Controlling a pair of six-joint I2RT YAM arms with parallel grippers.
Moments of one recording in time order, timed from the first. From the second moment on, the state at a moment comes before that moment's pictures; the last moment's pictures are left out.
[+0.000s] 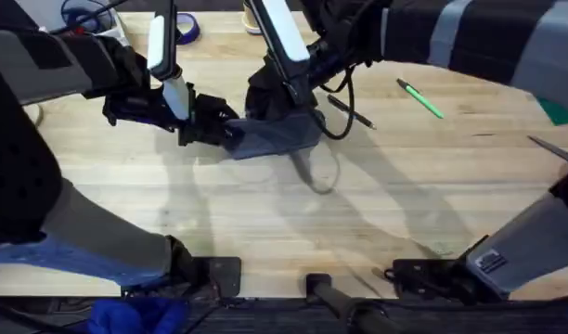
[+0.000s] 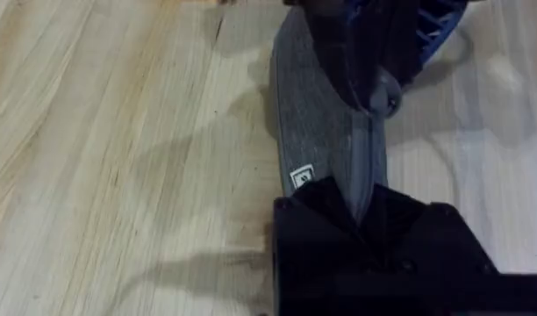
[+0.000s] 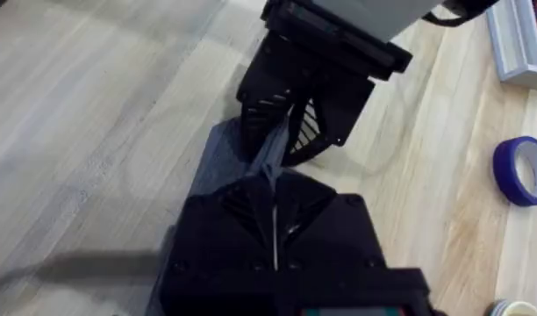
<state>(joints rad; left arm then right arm) 0.26 1.75 1.00 -0.95 0.98 1.75 0.60 1.89 1.46 -0.61 -0.78 -1.36</state>
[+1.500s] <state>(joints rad) 0.26 1.75 1.00 -0.95 0.98 1.75 0.61 1.93 1.46 -0.51 -0.89 -1.26</state>
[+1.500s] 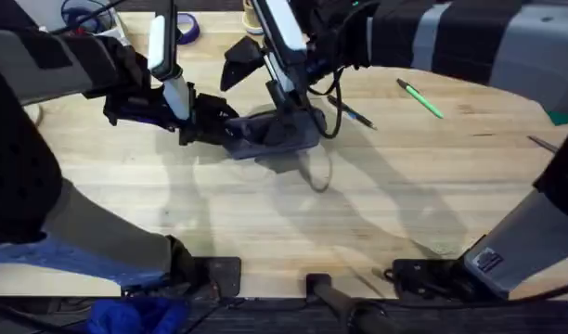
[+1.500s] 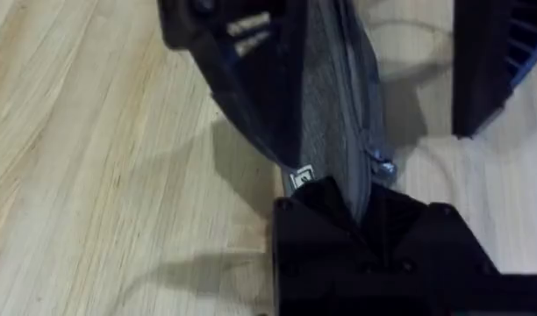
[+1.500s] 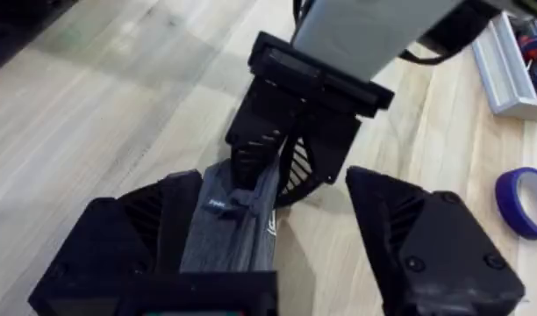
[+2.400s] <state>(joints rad) 0.26 1.75 1.02 -1.04 1.00 1.75 0.55 1.85 1.46 -0.64 -0.89 -1.25</state>
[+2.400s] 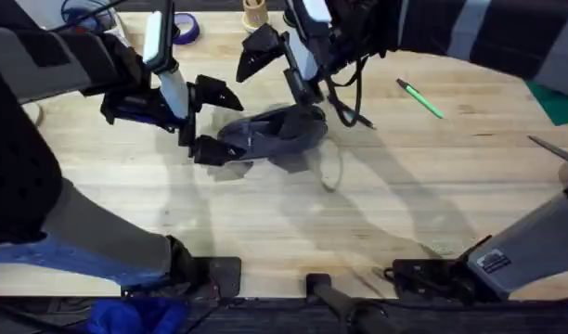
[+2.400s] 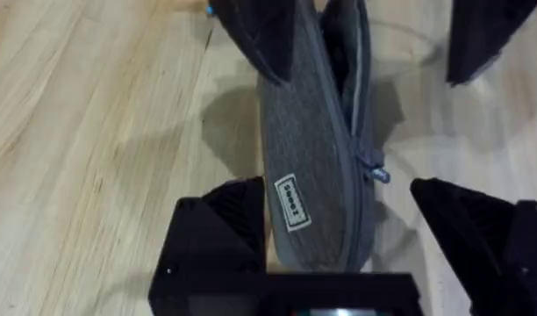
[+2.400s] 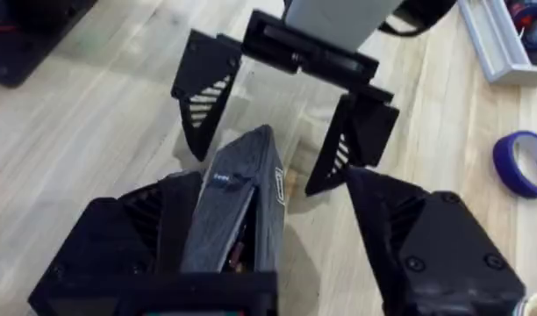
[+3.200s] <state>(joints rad) 0.26 1.75 1.30 -1.60 0.97 1.75 0.47 1.81 1.46 -0.64 -0.89 -1.19</state>
